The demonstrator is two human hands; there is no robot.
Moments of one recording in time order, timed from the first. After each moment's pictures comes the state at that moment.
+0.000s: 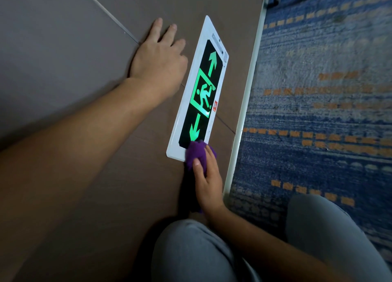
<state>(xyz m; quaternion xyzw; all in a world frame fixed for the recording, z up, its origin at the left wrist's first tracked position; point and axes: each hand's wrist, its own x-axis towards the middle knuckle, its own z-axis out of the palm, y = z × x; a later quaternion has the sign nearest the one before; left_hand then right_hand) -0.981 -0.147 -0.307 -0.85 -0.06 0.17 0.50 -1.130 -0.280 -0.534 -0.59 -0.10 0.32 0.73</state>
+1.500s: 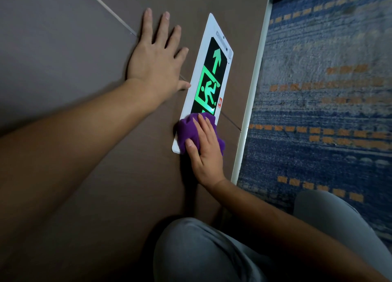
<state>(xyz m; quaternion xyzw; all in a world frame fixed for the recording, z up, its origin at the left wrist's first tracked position) -0.996 -0.155 -0.300 -0.78 -0.05 0.17 0.60 -1.092 -0.253 -0.519 -0.63 -0.26 0.19 0.70</state>
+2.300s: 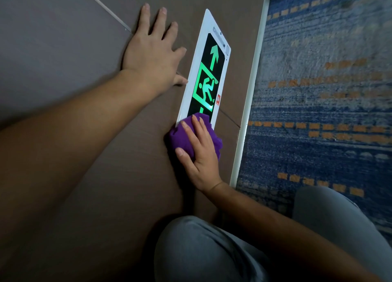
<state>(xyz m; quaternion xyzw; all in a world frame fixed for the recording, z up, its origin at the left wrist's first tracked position) -0.991 -0.157 -0.291 -0.80 -0.04 0.18 0.57 -1.107 -0.258 -0.518 -0.60 -0.31 0.15 0.72</state>
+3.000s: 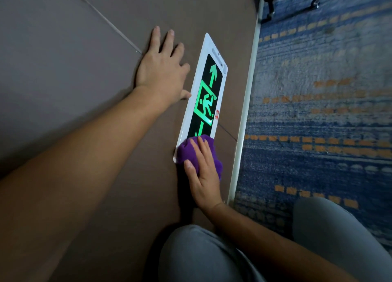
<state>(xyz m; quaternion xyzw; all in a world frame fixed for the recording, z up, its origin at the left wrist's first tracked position) -0.982 -0.151 -0.295 -0.82 -0.06 0.17 0.55 -1.124 -0.262 -0.520 -0.61 -0.22 0.23 0.72</state>
